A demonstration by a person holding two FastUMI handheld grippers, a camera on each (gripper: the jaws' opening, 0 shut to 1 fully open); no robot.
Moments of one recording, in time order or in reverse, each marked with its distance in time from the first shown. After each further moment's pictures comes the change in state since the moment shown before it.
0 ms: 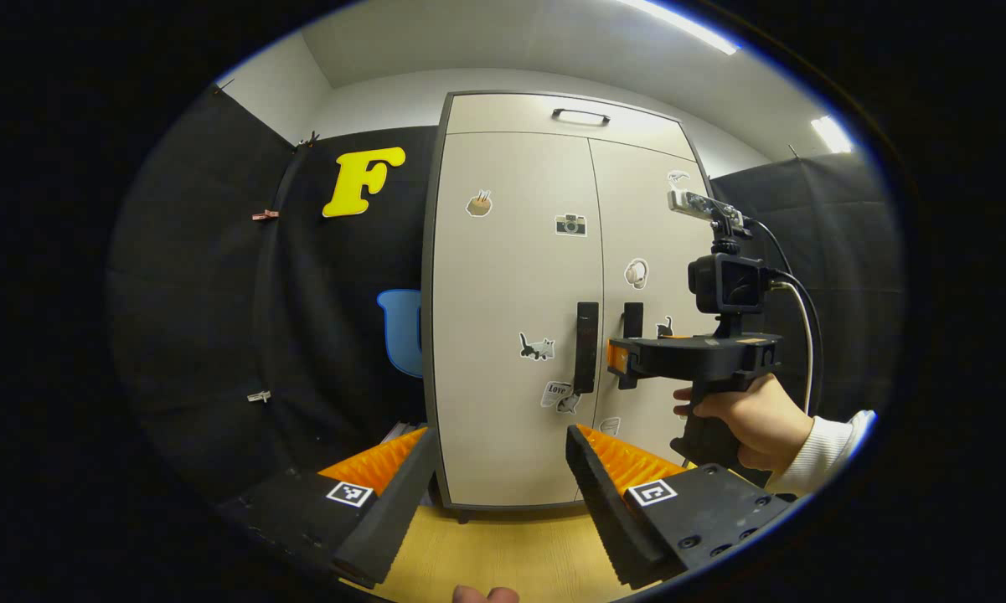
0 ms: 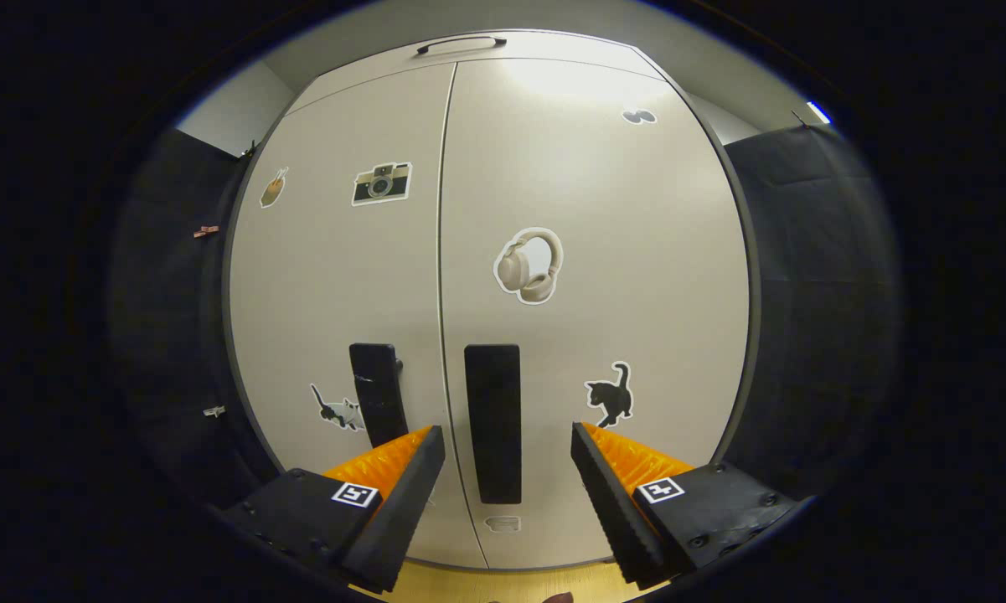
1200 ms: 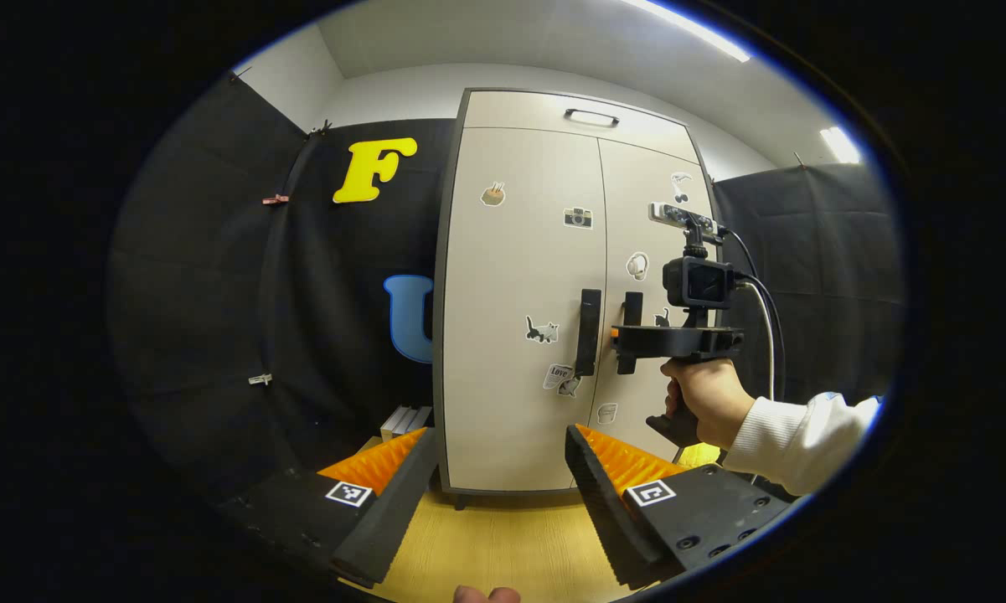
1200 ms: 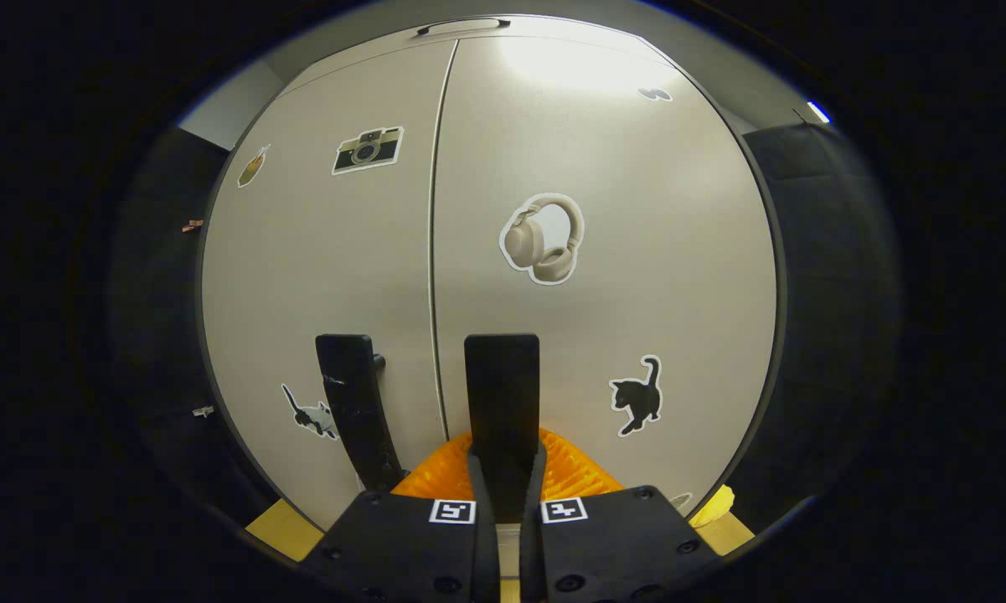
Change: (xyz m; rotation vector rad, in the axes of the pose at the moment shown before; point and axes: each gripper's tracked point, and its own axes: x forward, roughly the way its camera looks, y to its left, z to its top) left arm -0.033 0.009 -0.016 -0.042 0.024 0.010; right arm 0.024 0.006 -0.016 -0.008 0.045 -0.012
